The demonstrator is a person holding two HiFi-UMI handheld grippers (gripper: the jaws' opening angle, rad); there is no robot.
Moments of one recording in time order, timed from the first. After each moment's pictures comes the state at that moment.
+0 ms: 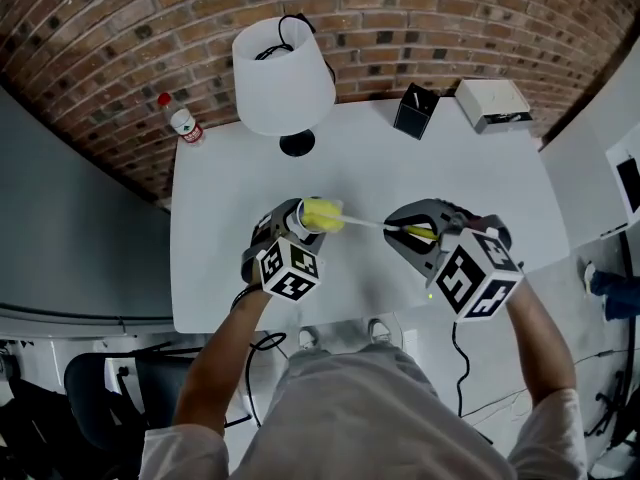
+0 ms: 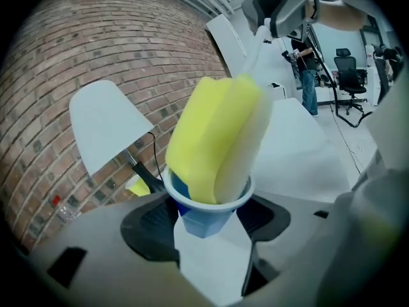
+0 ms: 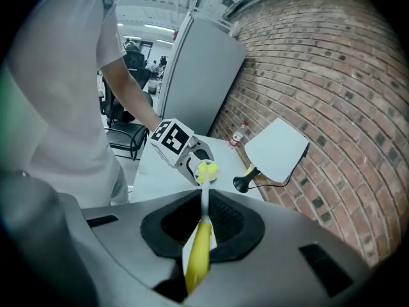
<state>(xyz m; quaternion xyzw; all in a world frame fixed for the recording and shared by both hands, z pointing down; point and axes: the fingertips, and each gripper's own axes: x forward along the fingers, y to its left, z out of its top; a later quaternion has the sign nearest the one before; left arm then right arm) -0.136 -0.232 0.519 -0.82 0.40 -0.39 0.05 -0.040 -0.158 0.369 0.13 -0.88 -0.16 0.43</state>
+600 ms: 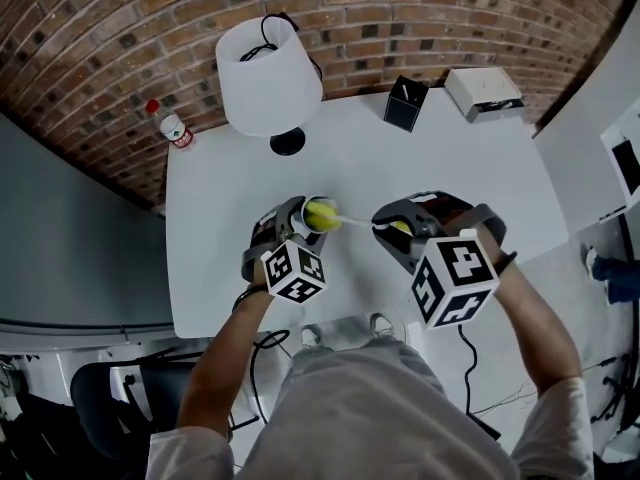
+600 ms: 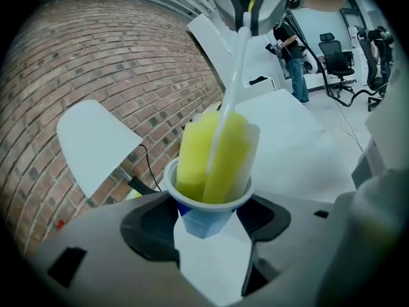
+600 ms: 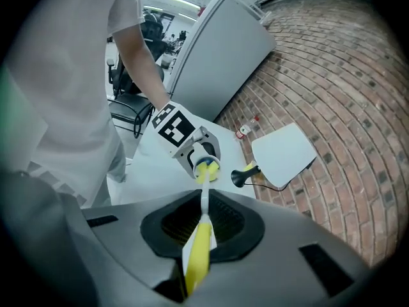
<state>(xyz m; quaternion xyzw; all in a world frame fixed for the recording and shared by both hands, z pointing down) -0.115 -0.230 0.514 -0.82 0.38 -0.42 0.11 -0.042 -0.156 0.385 0.11 -0.82 -0.24 0.50</state>
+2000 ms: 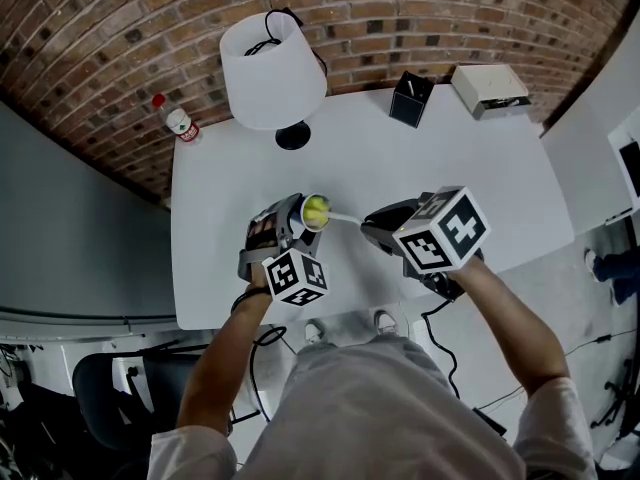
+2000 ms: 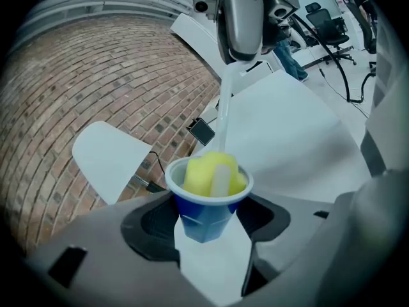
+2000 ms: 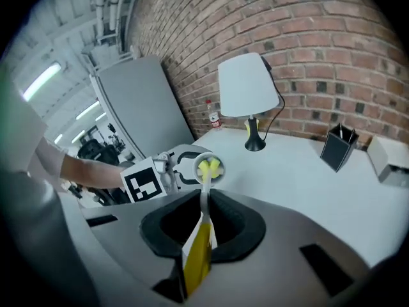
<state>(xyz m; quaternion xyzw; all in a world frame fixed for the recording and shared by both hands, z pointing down) -0.128 -0.221 0.509 -0.77 0.40 -0.46 0.19 -0.048 -0.169 0.424 0.21 -0.88 0.26 0.33</state>
